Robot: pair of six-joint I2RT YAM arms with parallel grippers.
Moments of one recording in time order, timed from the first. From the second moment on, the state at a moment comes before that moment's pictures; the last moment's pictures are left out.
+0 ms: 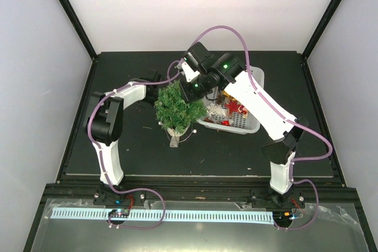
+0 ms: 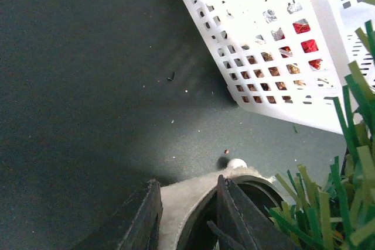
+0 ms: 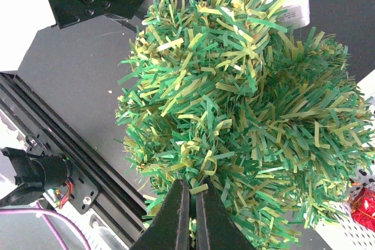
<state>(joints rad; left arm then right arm) -0.26 1.98 1.34 -0.66 0.82 0.28 0.83 1.91 2.25 -1.36 -0.19 0.33</state>
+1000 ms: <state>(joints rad) -0.21 1.95 1.33 -0.64 0.75 0.21 0.86 2.01 2.44 -1.44 -0.06 0.34</state>
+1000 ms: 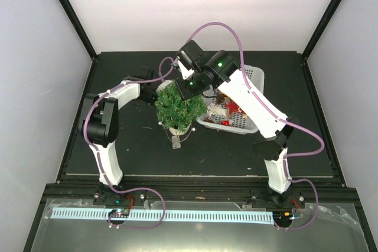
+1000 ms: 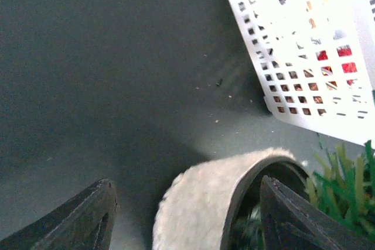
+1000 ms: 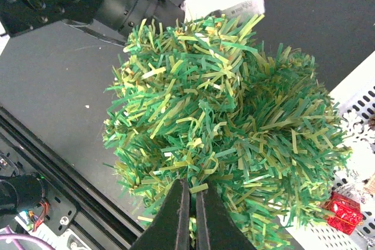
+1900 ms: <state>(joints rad) -0.04 1.90 1.36 -0.67 0.73 0.23 0.86 2.06 2.47 -1.41 -0.02 0.31</state>
